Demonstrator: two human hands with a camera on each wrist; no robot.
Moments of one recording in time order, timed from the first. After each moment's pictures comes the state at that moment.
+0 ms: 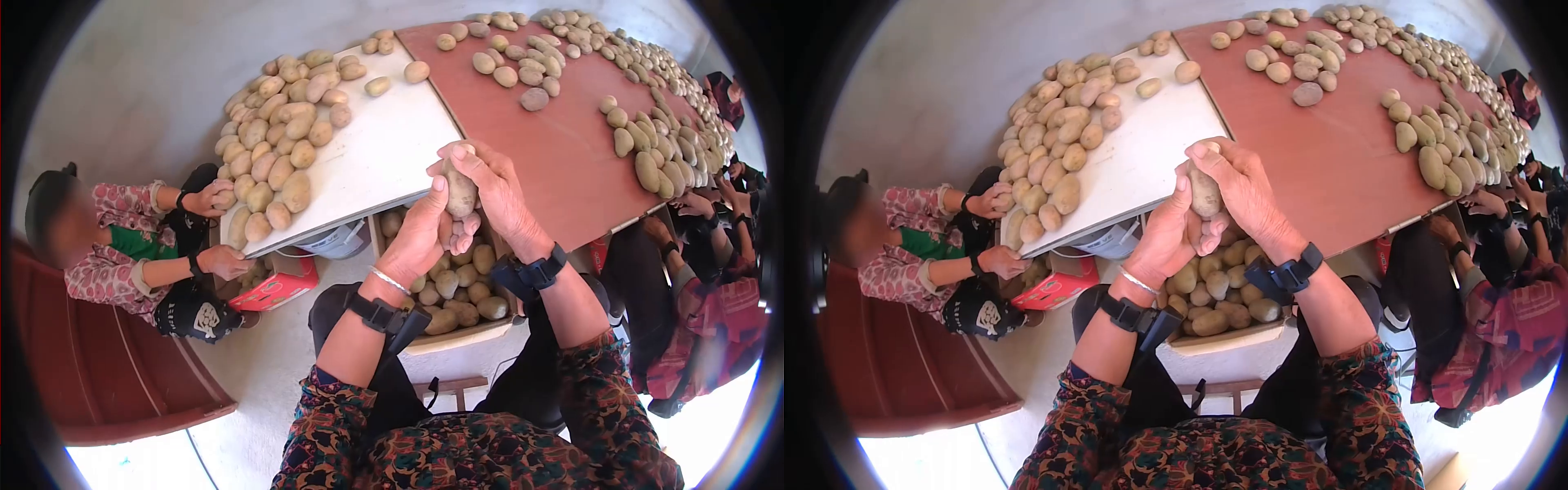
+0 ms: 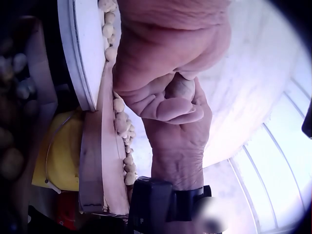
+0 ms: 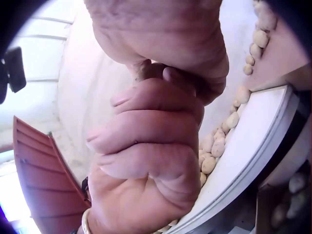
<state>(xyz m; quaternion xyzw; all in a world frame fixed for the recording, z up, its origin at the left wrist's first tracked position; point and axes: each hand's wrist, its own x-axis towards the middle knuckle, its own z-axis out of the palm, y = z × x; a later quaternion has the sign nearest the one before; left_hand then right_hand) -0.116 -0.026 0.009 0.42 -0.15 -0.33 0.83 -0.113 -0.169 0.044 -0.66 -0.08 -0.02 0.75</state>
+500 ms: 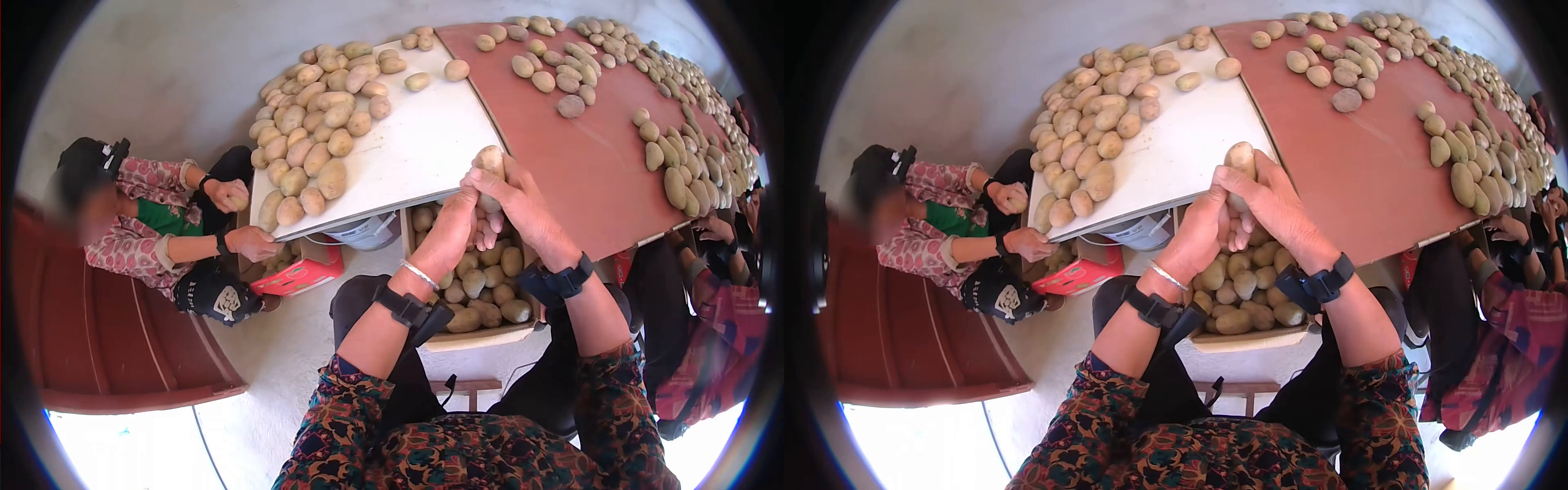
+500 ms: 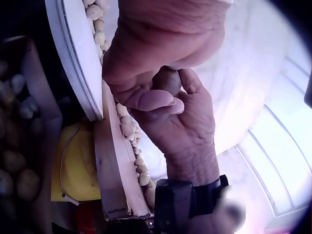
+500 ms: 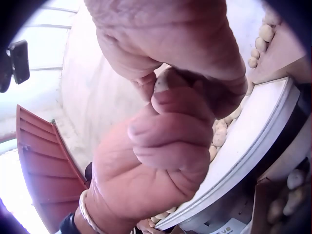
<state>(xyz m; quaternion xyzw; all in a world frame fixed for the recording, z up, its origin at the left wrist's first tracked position) -0.116 -0.021 -0.001 0.56 -0.08 -0.27 0.78 -0.120 -0.162 0.047 -0.70 -0.05 0.09 0.71</state>
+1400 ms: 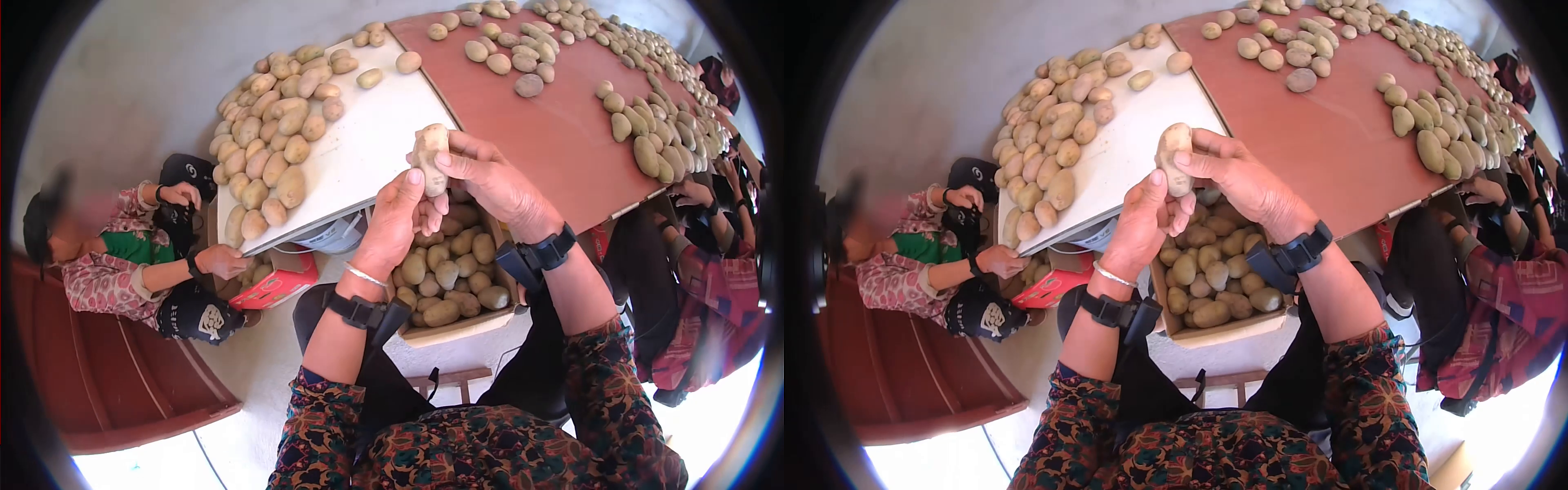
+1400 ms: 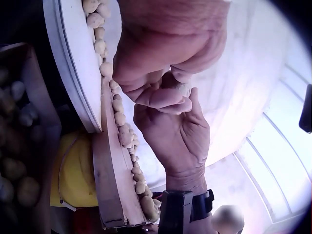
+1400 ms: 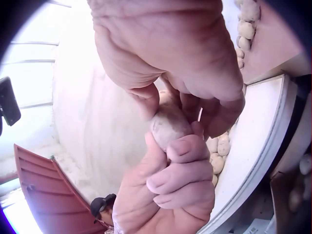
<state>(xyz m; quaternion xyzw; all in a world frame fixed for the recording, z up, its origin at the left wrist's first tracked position) -0.113 -0.004 0.013 0.55 -0.13 -0.21 0.80 -0.107 -0.181 0.043 -0.58 -0.13 0.16 0.79</state>
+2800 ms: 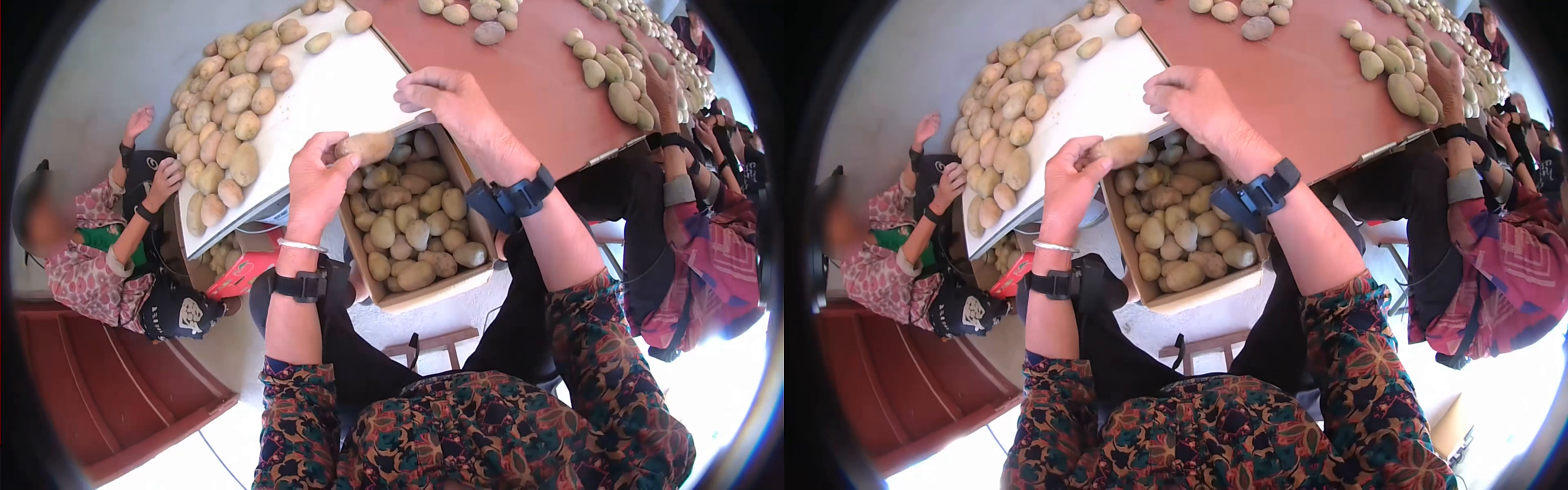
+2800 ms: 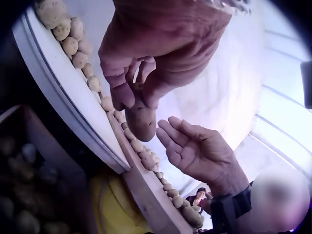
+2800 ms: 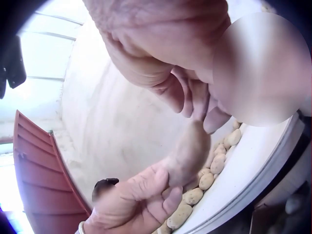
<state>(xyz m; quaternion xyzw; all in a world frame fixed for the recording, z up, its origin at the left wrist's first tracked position) -0.108 0.026 -0.009 0.82 -0.12 0.02 0.57 -0.107 -0.199 0.029 -0.72 0.00 -0.04 0.69</state>
